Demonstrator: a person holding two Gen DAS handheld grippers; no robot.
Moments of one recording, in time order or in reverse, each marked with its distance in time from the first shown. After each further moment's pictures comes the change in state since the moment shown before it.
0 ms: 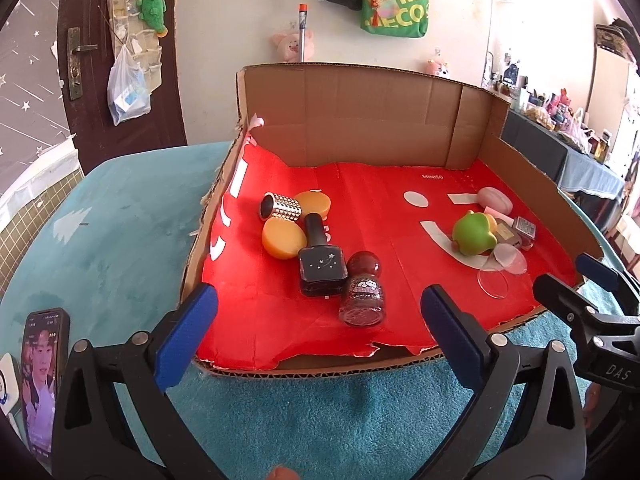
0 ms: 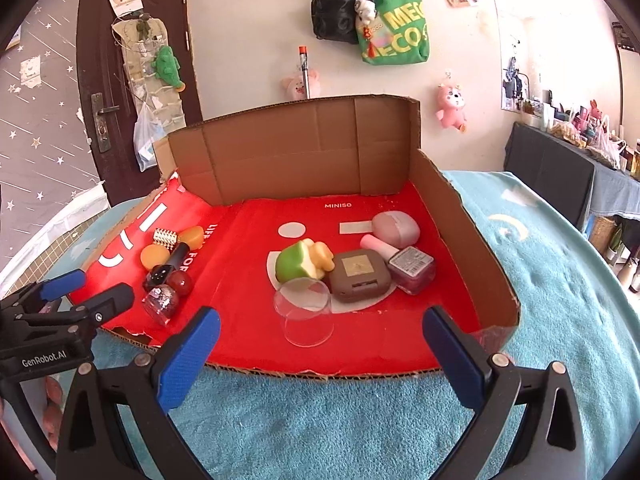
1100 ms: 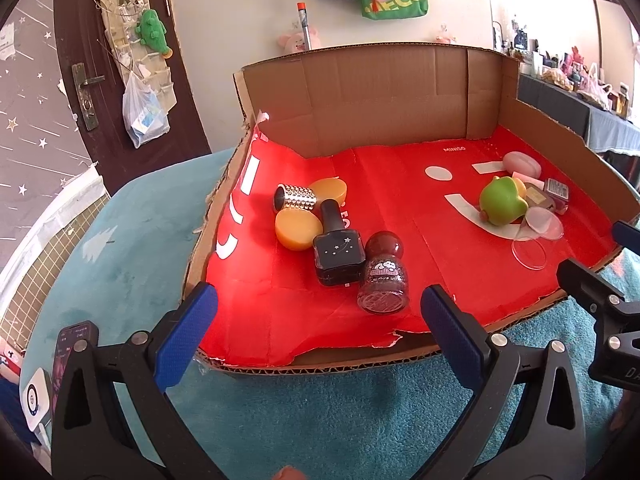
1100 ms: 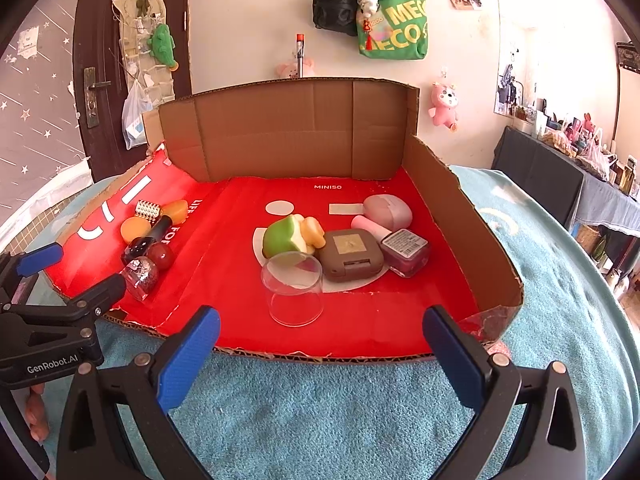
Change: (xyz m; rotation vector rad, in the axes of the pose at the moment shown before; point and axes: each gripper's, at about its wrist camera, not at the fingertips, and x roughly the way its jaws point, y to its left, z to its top) left arm 0.010 -0.019 -0.010 0.123 0.012 0.153; right arm 0.009 0.008 -0.013 -0.055 0.033 -0.075
